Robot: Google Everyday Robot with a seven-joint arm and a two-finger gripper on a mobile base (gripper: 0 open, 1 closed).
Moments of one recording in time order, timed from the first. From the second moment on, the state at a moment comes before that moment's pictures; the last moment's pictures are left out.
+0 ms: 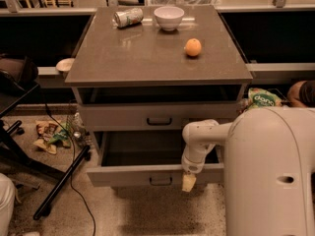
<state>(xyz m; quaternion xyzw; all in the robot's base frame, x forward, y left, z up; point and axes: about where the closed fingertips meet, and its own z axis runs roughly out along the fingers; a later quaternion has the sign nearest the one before) 0.526 -0.128 0.407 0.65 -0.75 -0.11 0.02</state>
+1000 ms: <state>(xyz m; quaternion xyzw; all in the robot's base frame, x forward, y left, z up) 0.511 -0.131 0.414 0.64 -0.77 -0.10 0.02</state>
